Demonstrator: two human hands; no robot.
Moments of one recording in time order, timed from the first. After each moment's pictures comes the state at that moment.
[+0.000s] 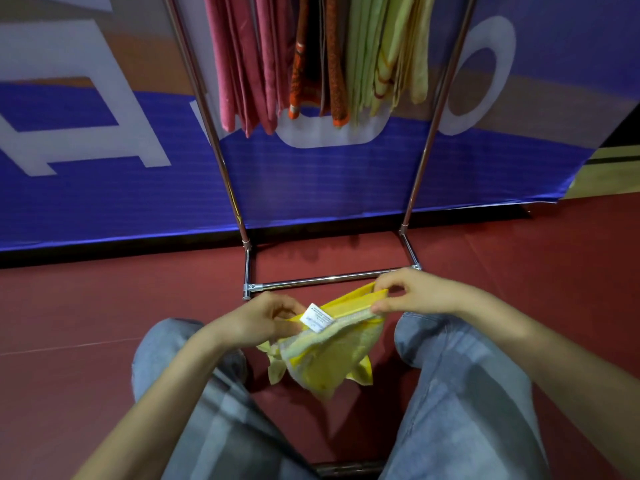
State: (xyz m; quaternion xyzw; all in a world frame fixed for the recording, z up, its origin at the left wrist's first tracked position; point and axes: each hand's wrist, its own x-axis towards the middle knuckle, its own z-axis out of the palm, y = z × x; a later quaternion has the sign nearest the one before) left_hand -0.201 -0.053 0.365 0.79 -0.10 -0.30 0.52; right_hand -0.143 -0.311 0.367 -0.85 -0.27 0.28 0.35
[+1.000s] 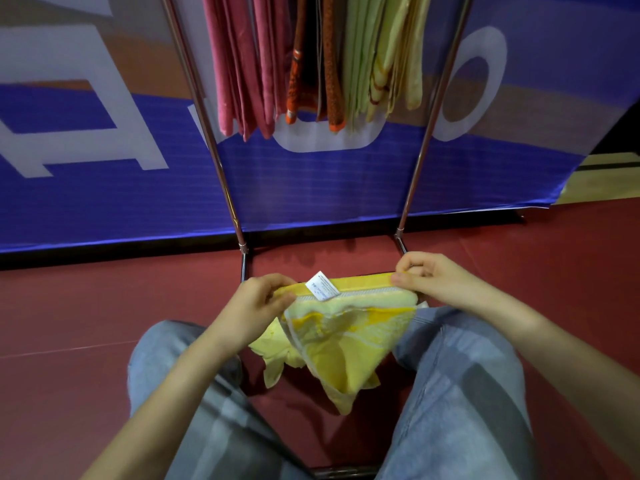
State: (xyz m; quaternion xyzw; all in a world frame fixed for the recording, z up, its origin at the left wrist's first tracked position) left_hand -0.204 -0.059 0.376 0.87 -0.09 -0.04 0.48; right_hand -0.159 -0.329 0.393 -0.79 -0.10 0.22 0.56
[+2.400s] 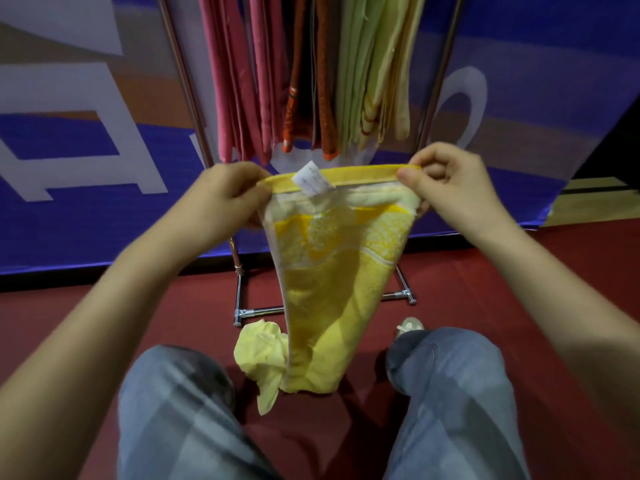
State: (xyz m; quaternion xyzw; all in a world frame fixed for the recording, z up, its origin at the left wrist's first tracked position) left_hand -0.166 -0.060 0.526 0.90 -0.11 0.09 0.41; right_hand -0.128 -0.309 0.513 -0.78 -0.16 -0.14 0.58
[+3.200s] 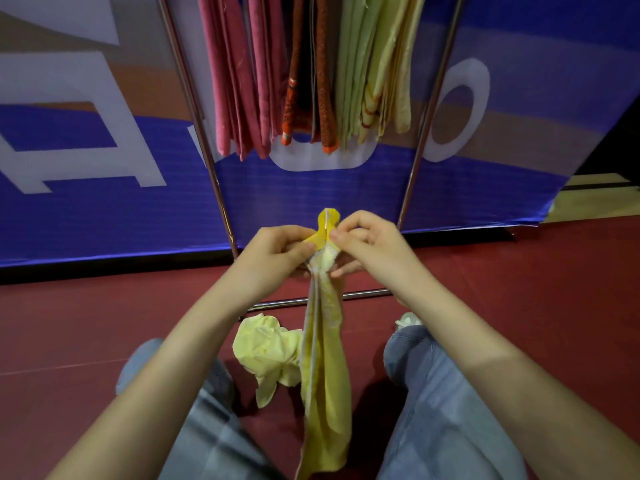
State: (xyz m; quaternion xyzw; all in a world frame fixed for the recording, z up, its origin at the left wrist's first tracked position) left_hand -0.185 -0.103 0.469 0.80 -0.07 -0.06 0.59; right_hand -0.163 -0.250 0.458 -0.70 -0.13 0.10 0.69
